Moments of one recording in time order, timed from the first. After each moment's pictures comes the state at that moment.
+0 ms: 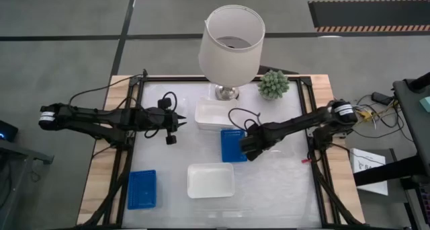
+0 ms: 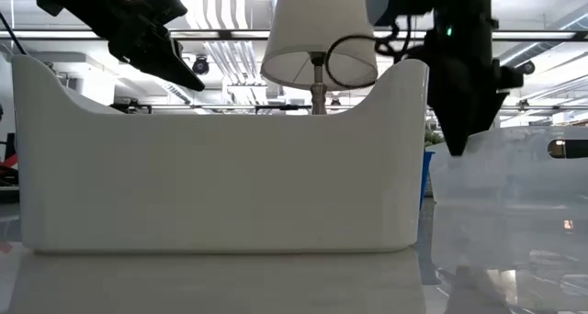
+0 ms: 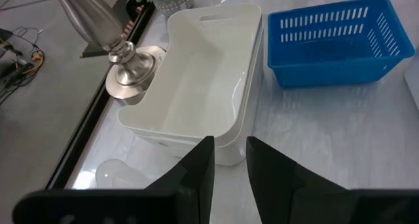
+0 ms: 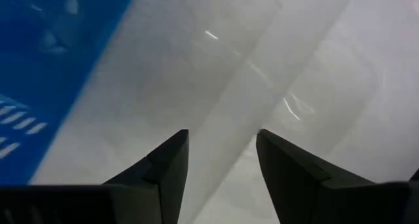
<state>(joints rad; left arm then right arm) 0.02 0.92 0.63 -0.29 -0.31 0.12 0.17 1.72 1.20 -1.14 0.13 1.12</state>
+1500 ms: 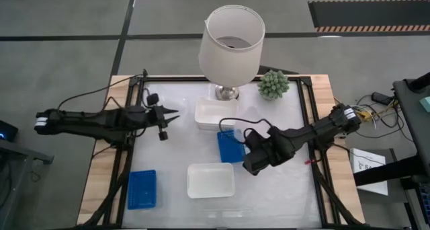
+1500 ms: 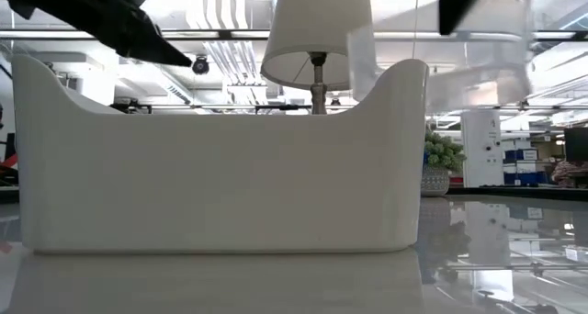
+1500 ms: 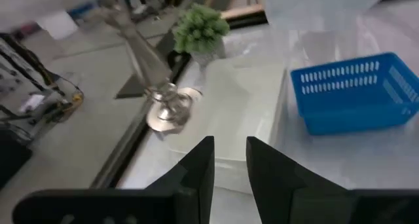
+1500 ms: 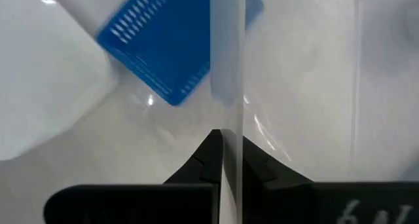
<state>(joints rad) 0.02 0.66 0.52 -0.19 -0.38 0.19 0.40 1.72 1.66 -1.42 0.29 1.06</state>
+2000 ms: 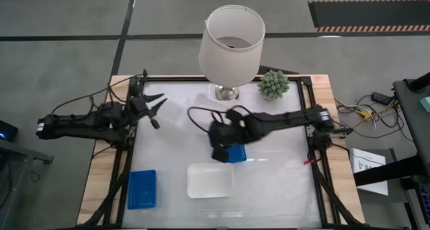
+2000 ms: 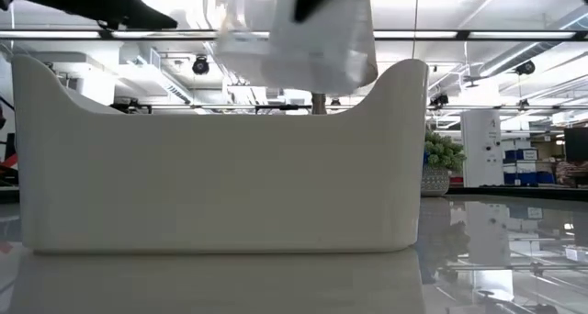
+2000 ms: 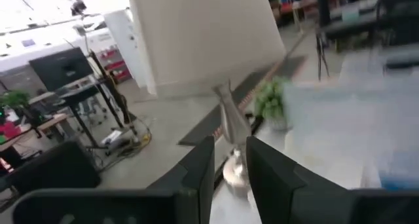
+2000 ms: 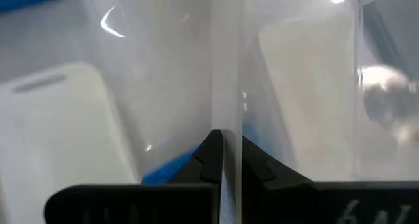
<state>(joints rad) 0.02 0.43 0.47 -0.02 -0.59 0.32 0.20 1.97 2.05 -1.17 0.33 0.41</state>
